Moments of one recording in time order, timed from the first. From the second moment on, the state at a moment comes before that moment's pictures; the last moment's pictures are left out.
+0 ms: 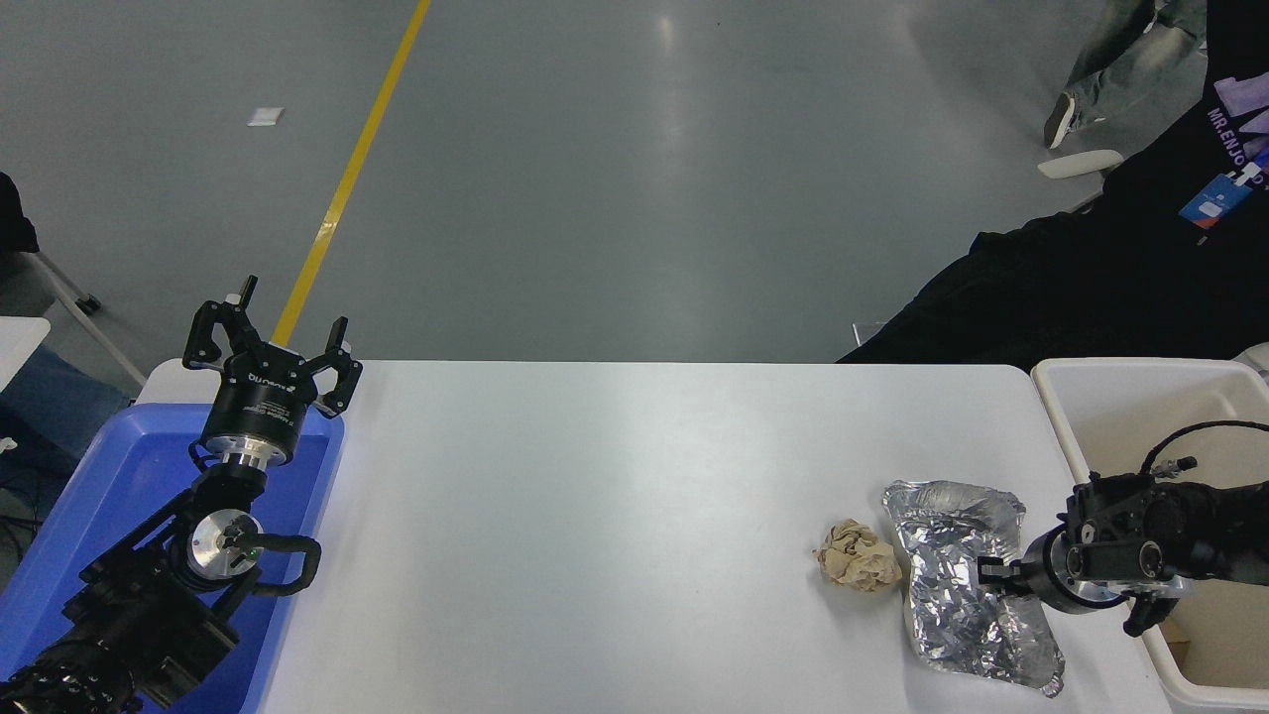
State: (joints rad) left arm -0.55 0.24 -0.94 -0.52 0.01 -0.56 -0.50; right arm 1.16 -0.40 -1.05 0.97 -0.39 0.10 -0.13
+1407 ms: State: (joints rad) left arm -0.55 0.24 -0.94 -0.52 0.01 -0.56 -0.50; right arm 1.25 -0.46 -1.05 1.03 -0.26 0.29 -0.12
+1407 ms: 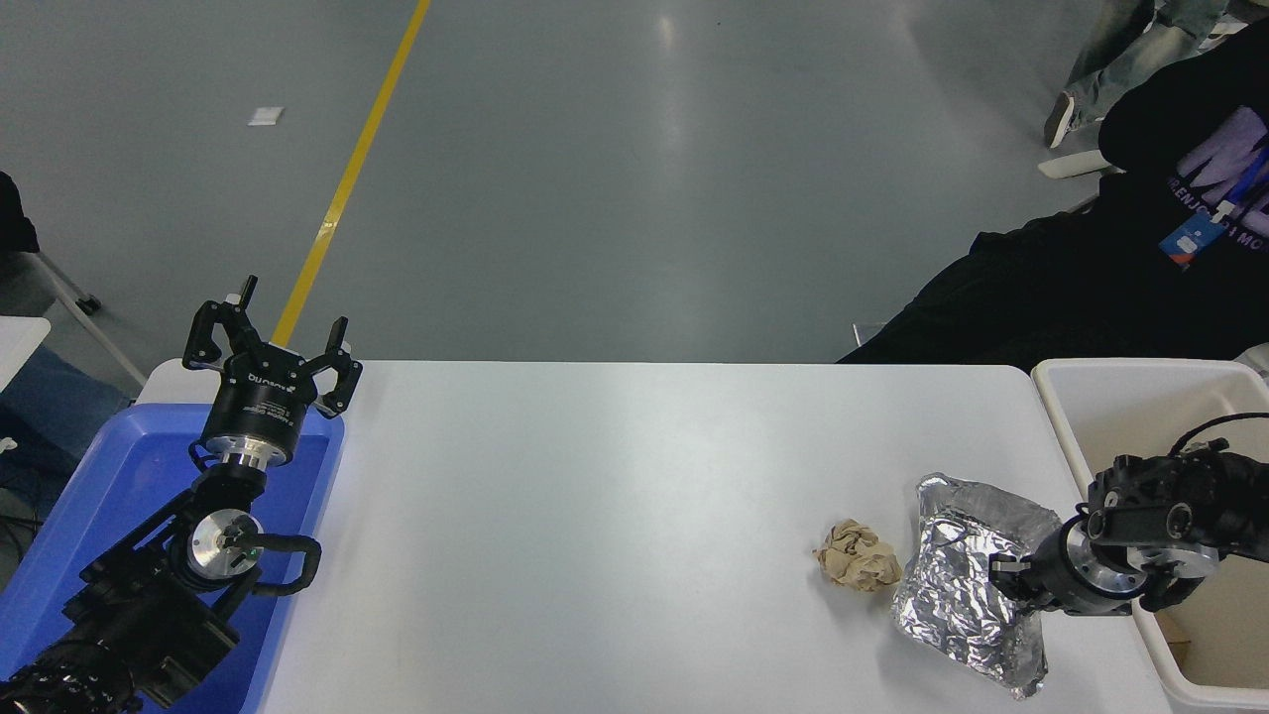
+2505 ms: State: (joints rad) left arm -0.54 0.25 -0.94 -0.52 0.00 -0.56 -0.50; right arm 2.44 -0.71 -1.30 1.32 -0.18 0.78 -0.12
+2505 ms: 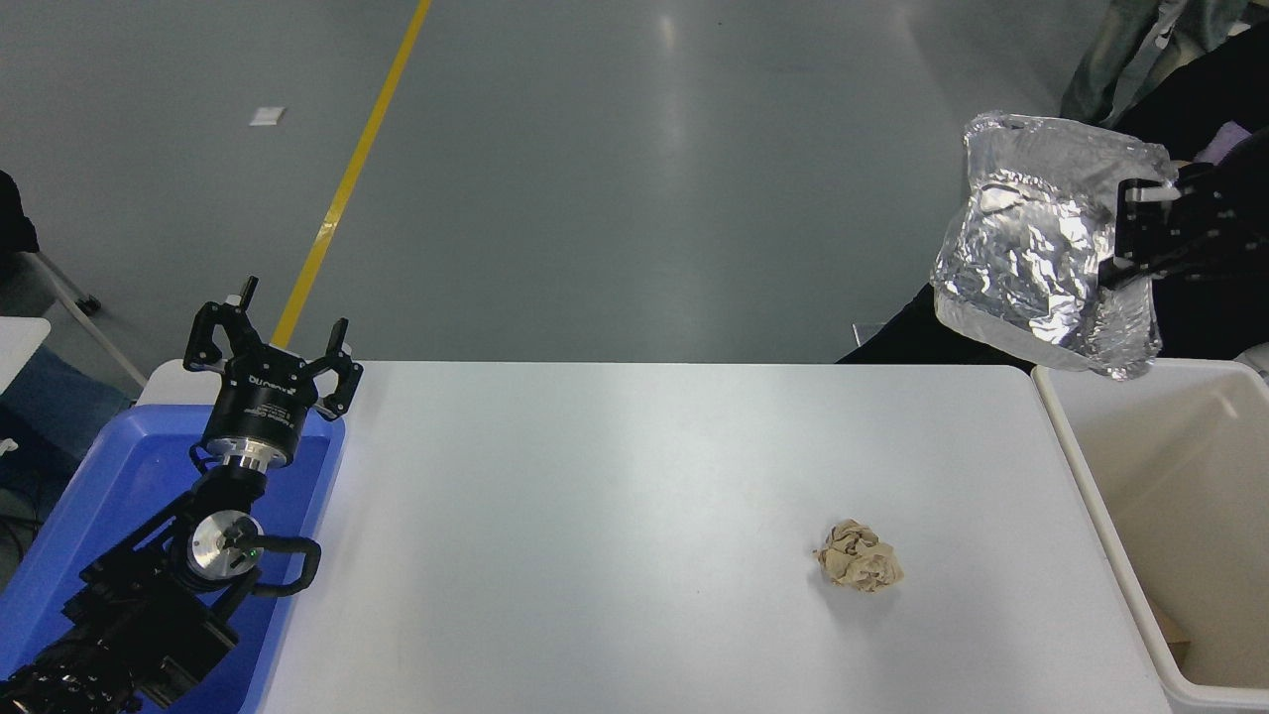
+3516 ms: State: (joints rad) left arm -0.54 0.24 -0.94 -0.52 0.00 -0.56 -0.50; right arm 1.76 -0.91 -1.35 1.03 -0.09 0.34 -0.12
